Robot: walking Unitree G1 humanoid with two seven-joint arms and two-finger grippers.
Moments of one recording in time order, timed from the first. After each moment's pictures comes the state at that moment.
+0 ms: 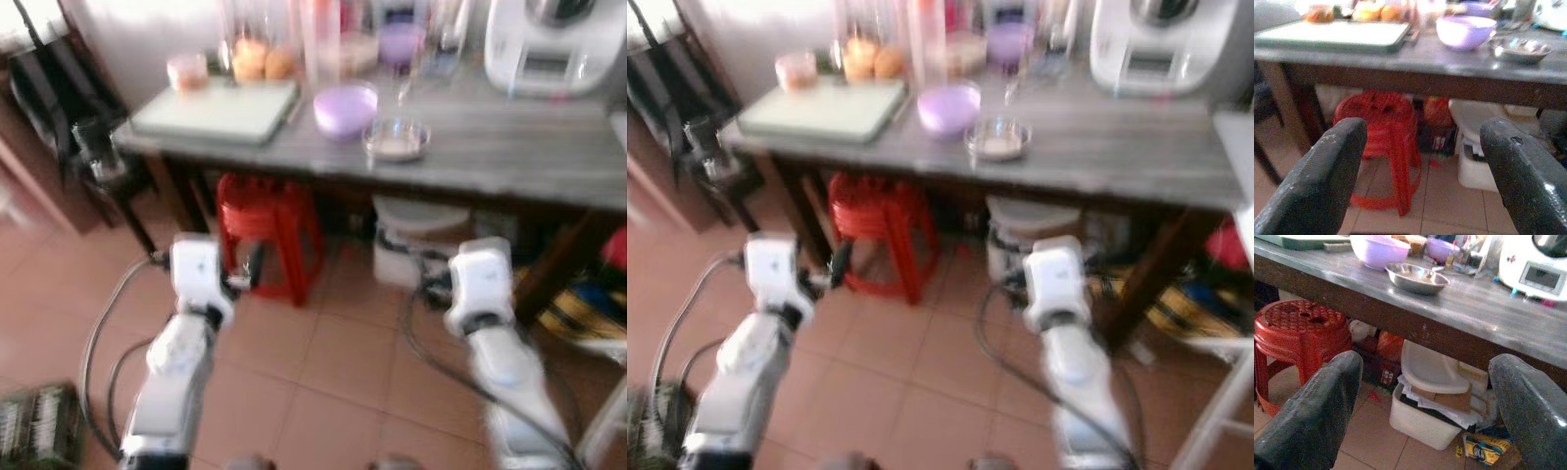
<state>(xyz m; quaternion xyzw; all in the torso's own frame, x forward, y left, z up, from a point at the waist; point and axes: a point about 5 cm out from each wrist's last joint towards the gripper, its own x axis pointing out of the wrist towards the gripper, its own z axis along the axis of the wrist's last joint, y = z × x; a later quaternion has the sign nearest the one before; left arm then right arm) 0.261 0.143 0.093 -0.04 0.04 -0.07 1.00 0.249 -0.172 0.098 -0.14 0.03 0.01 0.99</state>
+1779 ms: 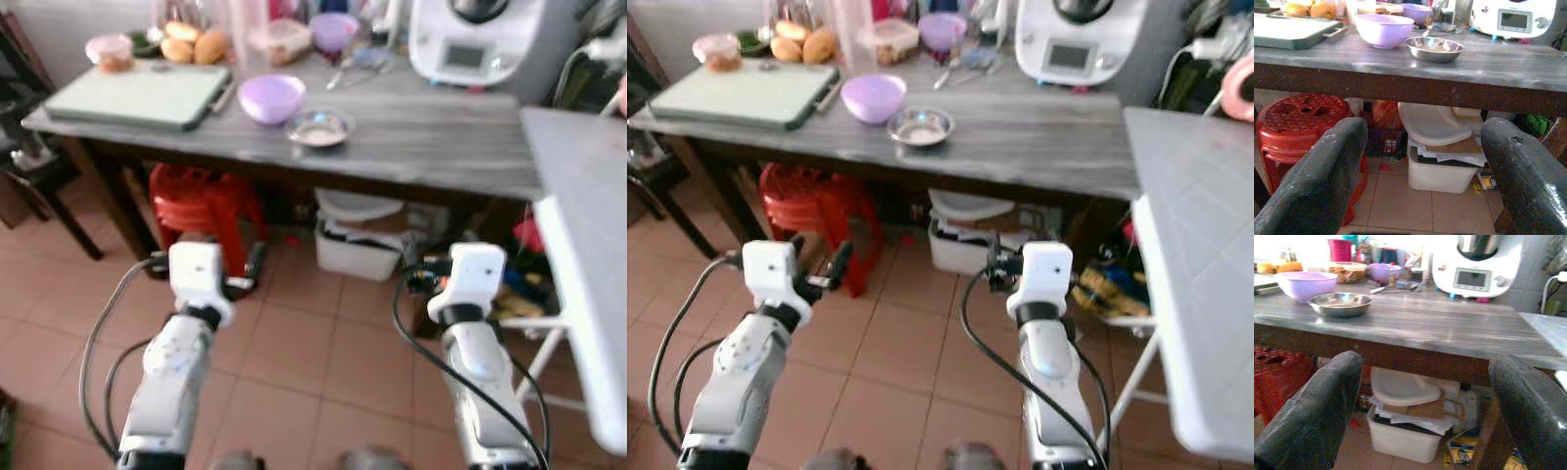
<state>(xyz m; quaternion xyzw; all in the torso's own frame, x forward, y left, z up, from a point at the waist) 0.260 0.136 0.093 -0.05 0.02 -0.11 0.99 0.254 -0.160 0.108 -0.04 -0.03 -0.02 1.00</state>
